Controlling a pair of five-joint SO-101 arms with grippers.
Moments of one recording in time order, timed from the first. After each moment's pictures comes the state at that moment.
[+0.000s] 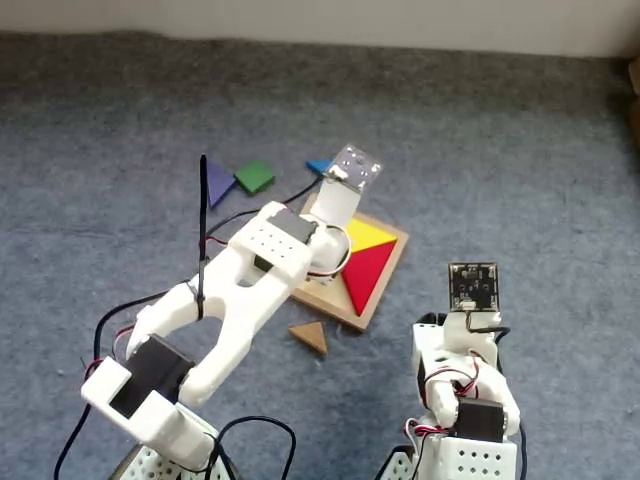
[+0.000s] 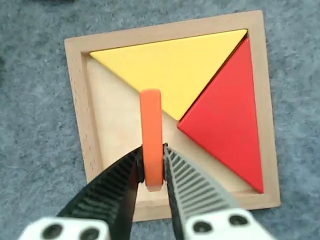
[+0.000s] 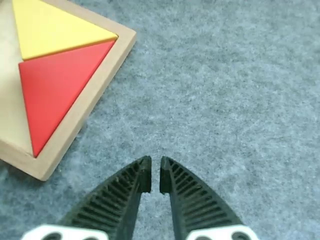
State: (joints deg) left arm 26.2 4.0 24.7 48.7 5.1; right arm 0.7 -104.2 95.8 61.8 9.4
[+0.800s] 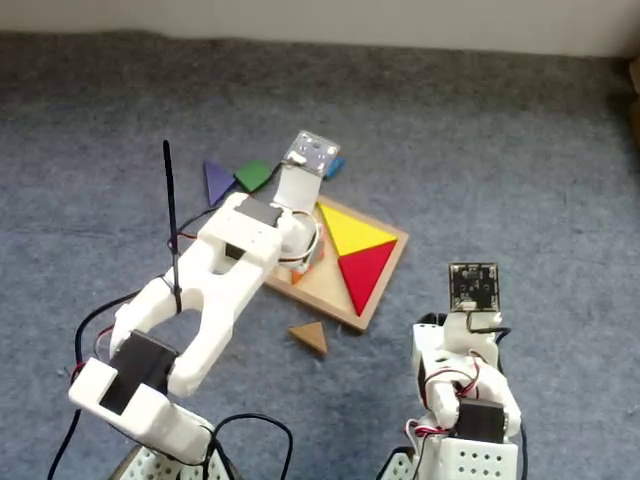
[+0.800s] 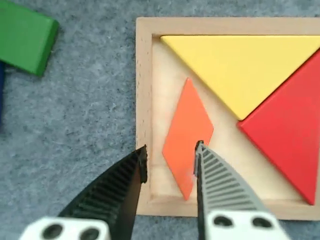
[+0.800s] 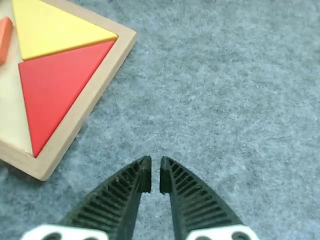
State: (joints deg) left arm 18.2 3.6 25.9 48.7 5.2; right arm 0.7 -104.2 95.8 61.8 9.4
